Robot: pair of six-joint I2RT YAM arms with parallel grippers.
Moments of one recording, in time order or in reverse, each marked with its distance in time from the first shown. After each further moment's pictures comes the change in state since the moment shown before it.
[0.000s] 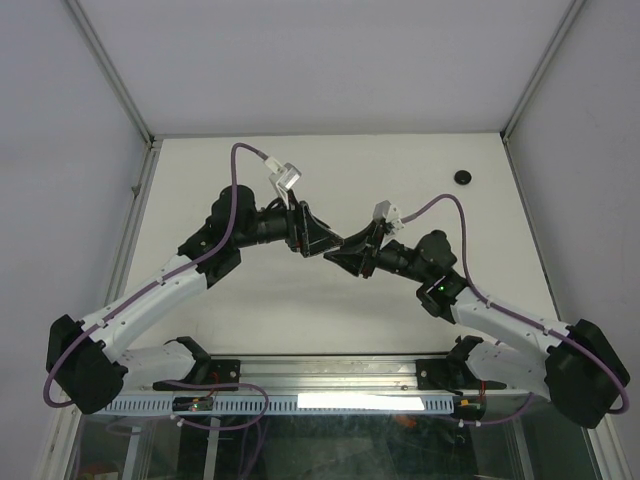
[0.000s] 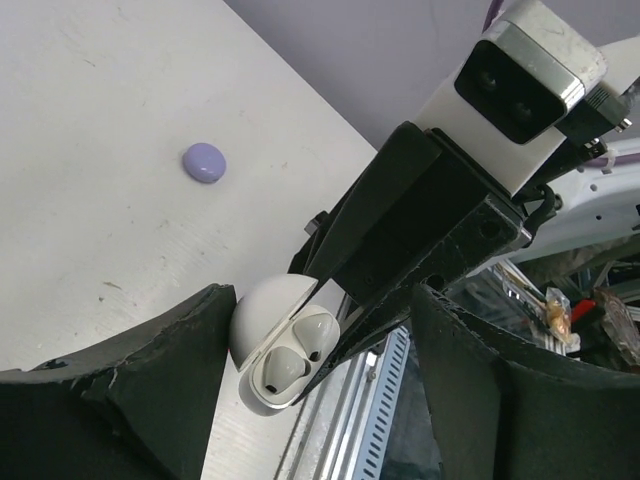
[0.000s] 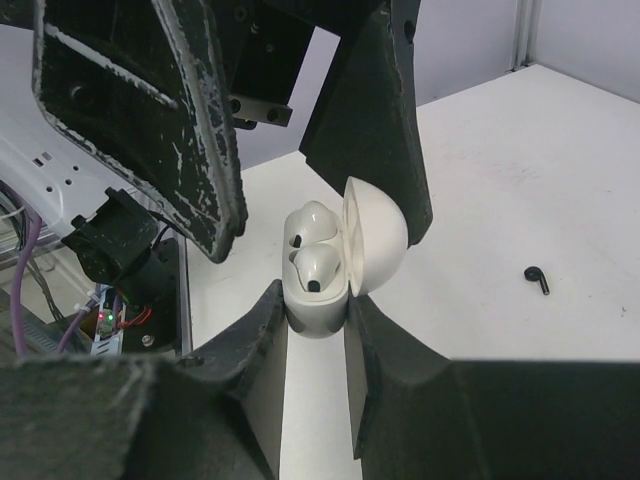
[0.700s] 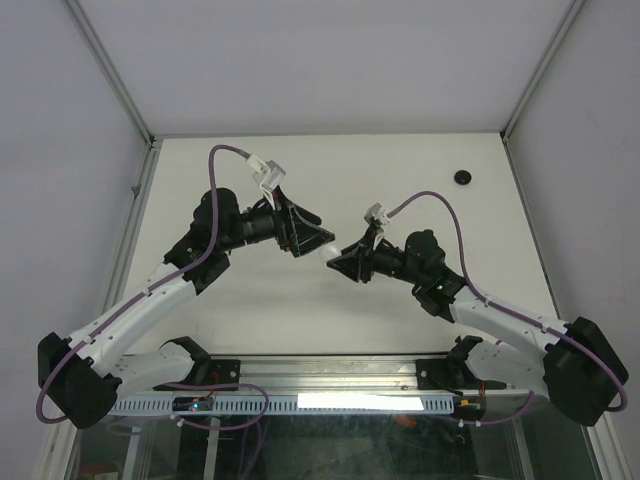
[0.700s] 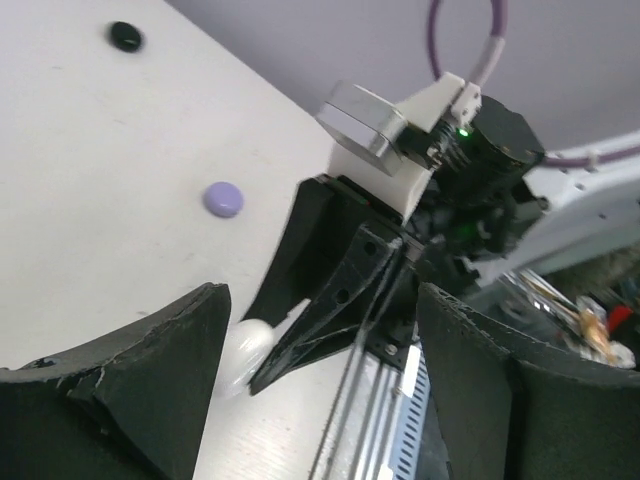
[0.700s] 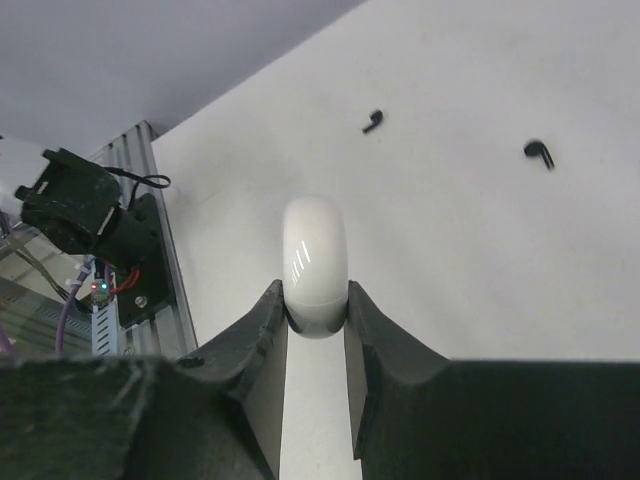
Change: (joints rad) left arm 0.040 -0.071 -0.027 0.060 0.064 0.038; right arm 0.000 0.029 0.005 -0.163 0.043 0.037
